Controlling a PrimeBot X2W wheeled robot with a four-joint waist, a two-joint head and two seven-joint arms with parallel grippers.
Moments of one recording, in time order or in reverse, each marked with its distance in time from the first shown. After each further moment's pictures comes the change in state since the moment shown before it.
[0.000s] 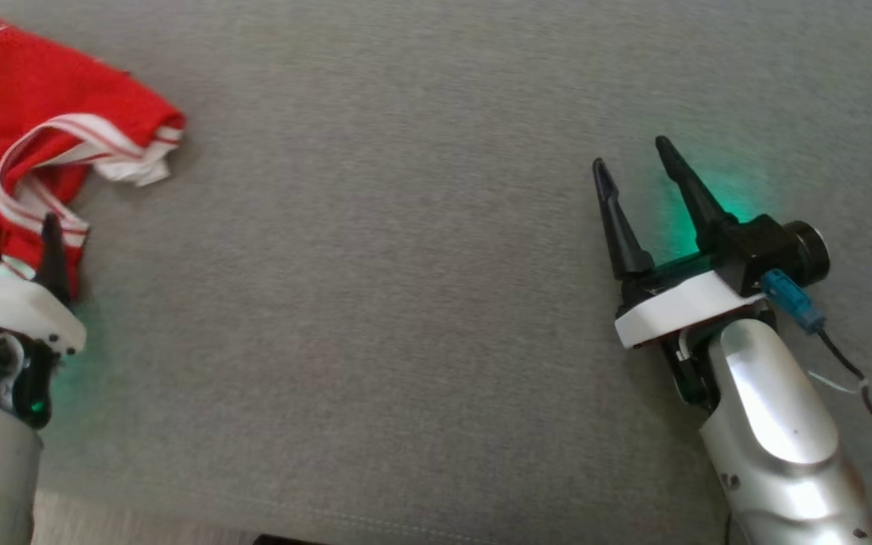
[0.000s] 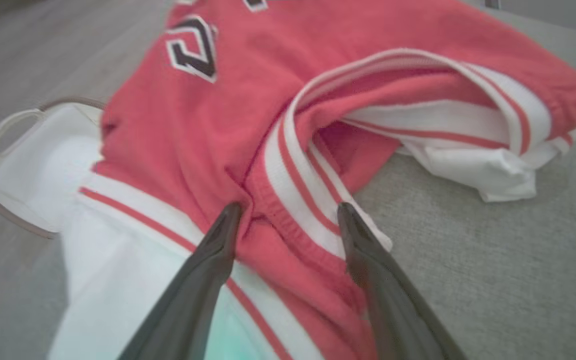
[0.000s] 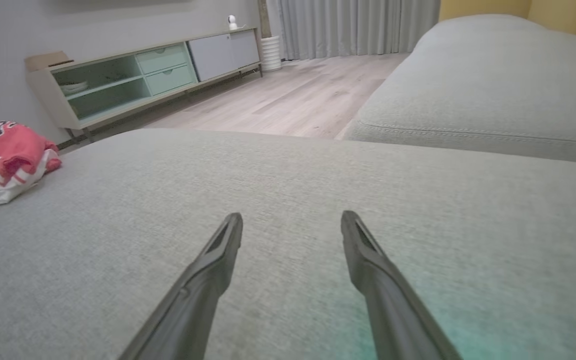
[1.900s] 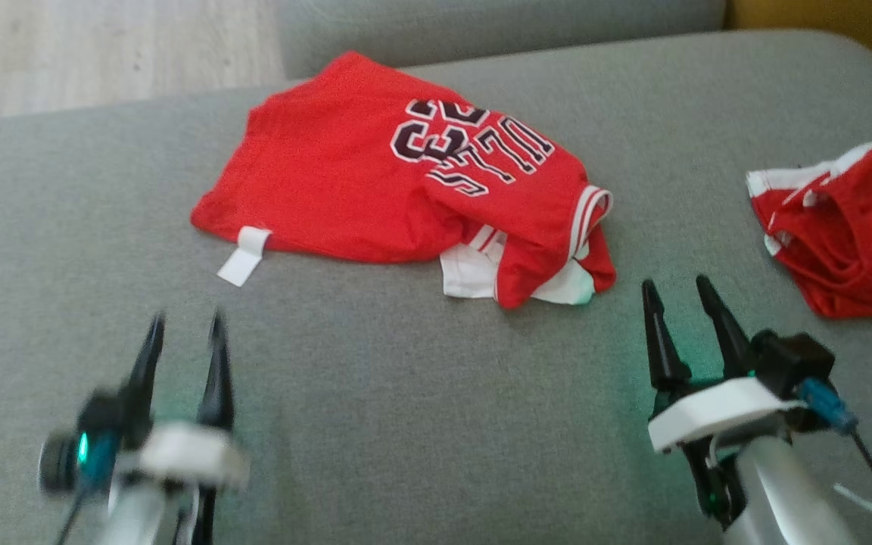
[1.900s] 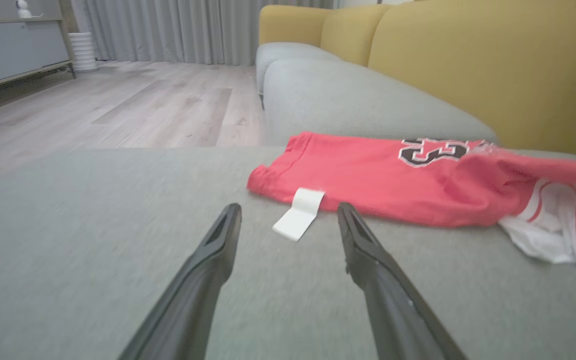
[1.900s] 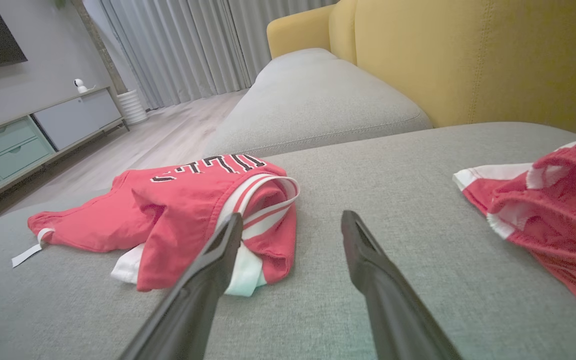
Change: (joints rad) left arm 0.417 -0.159 -0.161 -0.438 0.162 0.212 -0.275; right arm 0.233 0.006 -0.086 0.048 0.186 0.000 -0.002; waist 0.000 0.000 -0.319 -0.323
